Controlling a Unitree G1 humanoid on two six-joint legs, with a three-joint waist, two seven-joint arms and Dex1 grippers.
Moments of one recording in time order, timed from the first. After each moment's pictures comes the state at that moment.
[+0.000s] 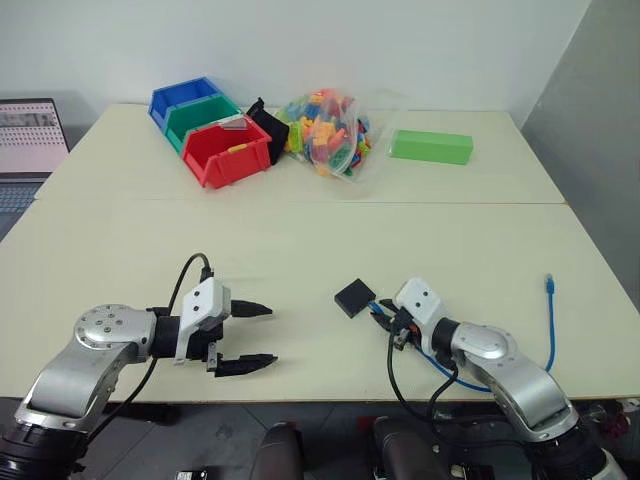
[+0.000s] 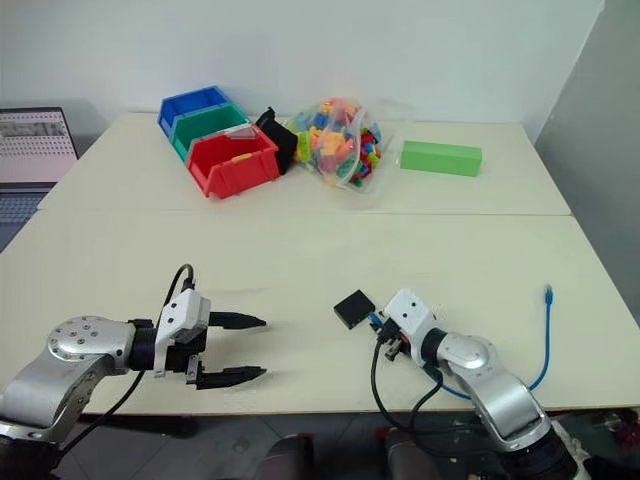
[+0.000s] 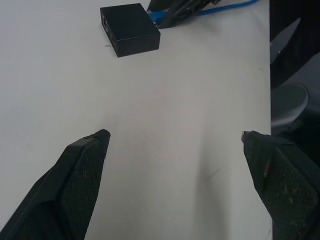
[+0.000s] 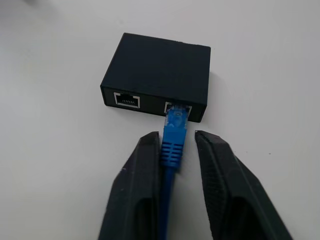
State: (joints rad) left arm -0.05 0.88 0.05 -0.22 -0.45 0.37 -1.21; right arm -0.17 -0.50 0.34 -0.39 0.10 0.58 0.53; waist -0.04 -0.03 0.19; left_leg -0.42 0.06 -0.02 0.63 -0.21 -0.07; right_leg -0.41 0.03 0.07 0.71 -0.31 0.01
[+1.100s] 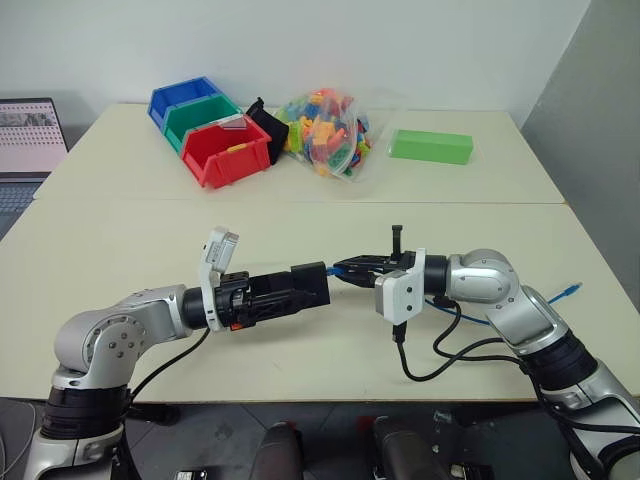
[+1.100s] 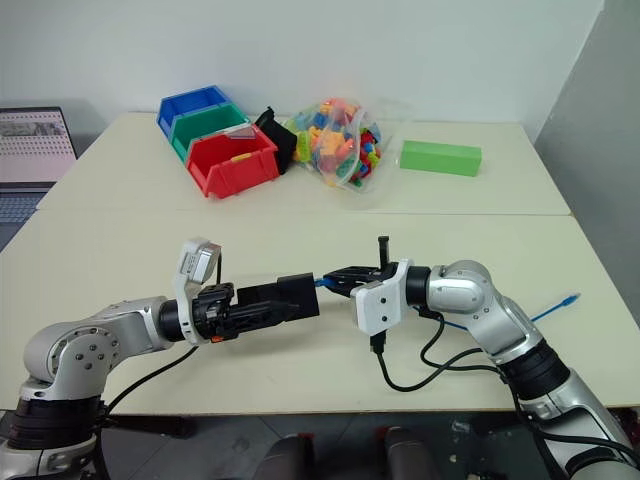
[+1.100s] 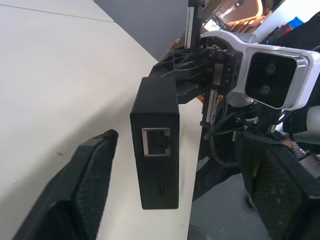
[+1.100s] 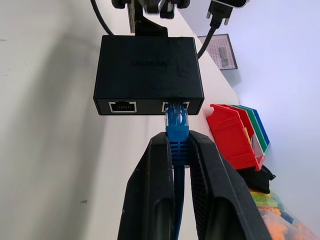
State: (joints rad) left arm -0.29 0.67 0.16 -0.22 -1.01 1.02 -0.95; right arm -0.58 -0.58 0.42 -0.11 -0.15 -0.34 0.83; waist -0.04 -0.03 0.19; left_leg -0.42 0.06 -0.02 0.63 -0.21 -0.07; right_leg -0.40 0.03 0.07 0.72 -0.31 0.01
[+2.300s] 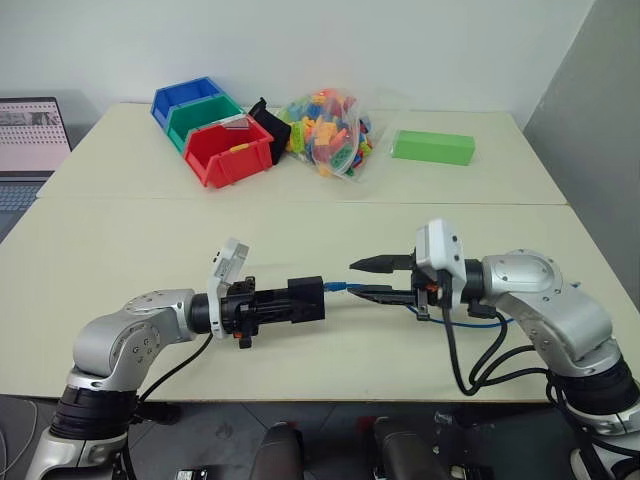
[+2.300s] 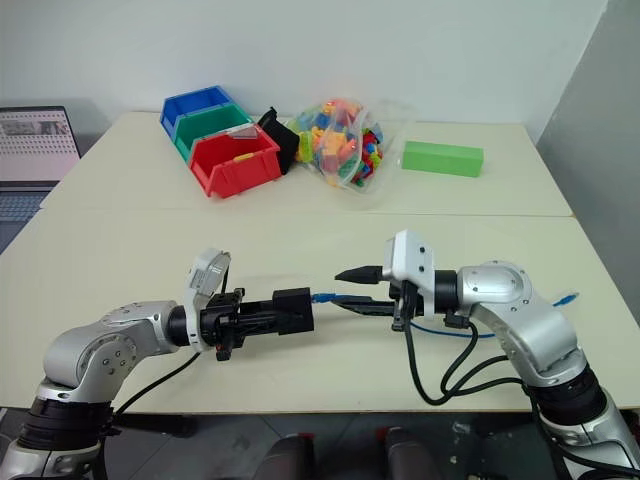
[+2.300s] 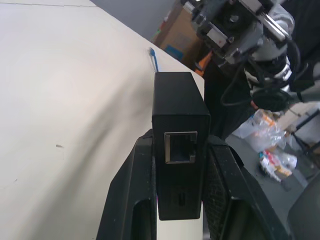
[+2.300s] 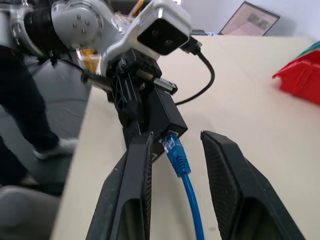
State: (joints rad) left arm -0.28 0.71 0.04 -0.19 -0.79 0.76 -1.19; right arm -0.48 -0.58 0.17 -0.46 0.64 0.68 0.90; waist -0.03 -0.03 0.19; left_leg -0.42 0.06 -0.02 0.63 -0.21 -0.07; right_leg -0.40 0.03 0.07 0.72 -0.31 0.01
